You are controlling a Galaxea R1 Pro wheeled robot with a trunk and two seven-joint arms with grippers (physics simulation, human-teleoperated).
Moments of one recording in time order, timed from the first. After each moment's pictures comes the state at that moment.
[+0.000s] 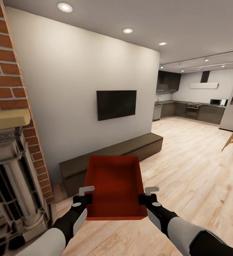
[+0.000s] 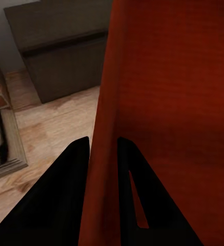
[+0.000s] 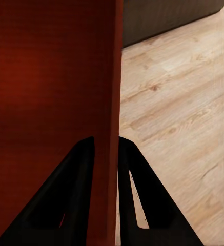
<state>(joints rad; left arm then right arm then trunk) -0.64 -0.10 -0.17 -0.44 0.22 0.04 0.29 -0.78 0.07 0.62 -0.14 -0.54 -0.12 -0.13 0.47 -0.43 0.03</state>
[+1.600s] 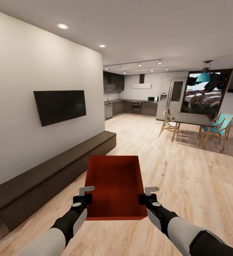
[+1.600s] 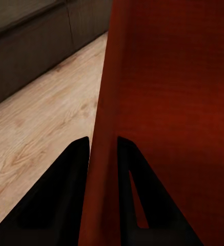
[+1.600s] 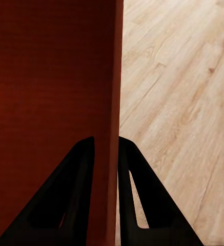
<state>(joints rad) -0.64 -0.10 -0.17 -0.44 0.22 0.04 0.29 -0.78 0.07 0.62 -0.14 -0.54 -0.12 -0.13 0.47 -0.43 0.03</state>
